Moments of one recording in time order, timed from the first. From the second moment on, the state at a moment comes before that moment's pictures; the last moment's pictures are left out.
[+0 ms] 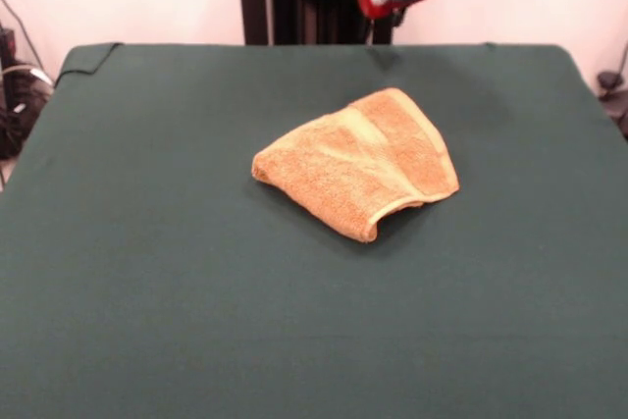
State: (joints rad) arm -0.14 -0.43 0.06 2.07 -0.37 0.47 1.57
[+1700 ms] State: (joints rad) arm -0.23 -0.68 0.17 2.26 -0.36 0.35 1.57
